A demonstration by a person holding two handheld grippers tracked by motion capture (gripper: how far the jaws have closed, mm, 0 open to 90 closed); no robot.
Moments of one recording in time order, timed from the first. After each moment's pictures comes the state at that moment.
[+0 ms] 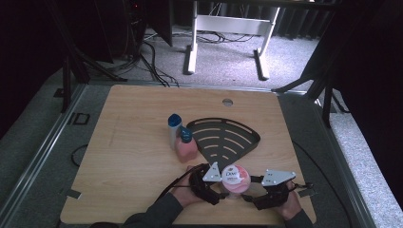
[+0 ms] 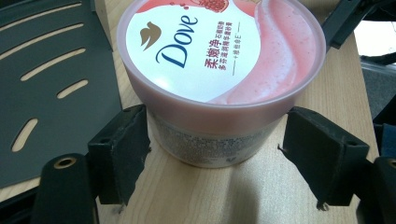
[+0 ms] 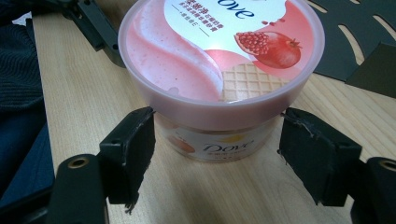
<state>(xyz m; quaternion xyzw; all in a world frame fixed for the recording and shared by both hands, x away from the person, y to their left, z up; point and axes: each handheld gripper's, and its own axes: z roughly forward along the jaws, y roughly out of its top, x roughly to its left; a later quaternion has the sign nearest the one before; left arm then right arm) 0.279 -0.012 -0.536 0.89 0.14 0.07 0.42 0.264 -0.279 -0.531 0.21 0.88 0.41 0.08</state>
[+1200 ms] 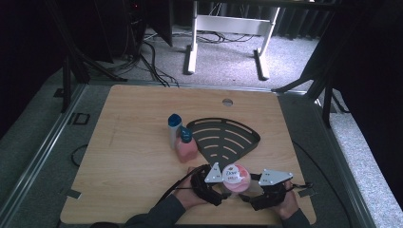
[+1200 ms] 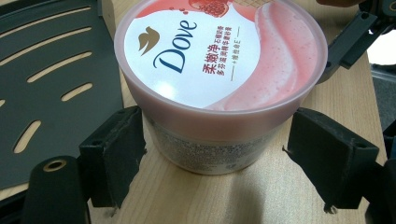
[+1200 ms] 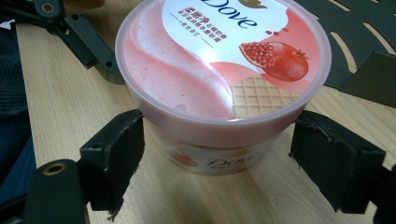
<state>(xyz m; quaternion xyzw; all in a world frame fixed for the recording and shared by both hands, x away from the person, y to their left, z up) 0.275 -0.017 -0.537 0.89 0.16 0.08 0.43 0.263 -0.271 -0.532 0.22 0.88 0.40 0.10</state>
